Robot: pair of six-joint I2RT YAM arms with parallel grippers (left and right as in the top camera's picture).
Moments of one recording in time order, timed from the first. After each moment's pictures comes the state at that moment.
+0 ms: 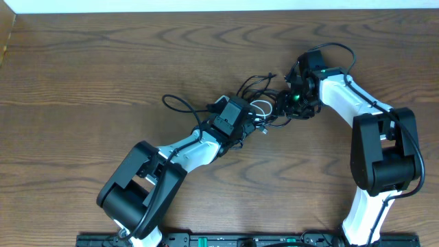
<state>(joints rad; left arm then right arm) -0.65 1.84 0.89 0.03 0.05 -1.26 0.20 2.04 1.34 -0.73 -0.38 0.27</state>
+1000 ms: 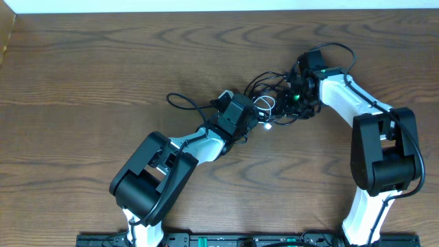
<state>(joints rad) -0.65 1.93 0.91 0.20 0.01 -1.28 0.20 2.04 1.34 -0.72 -0.38 0.27</state>
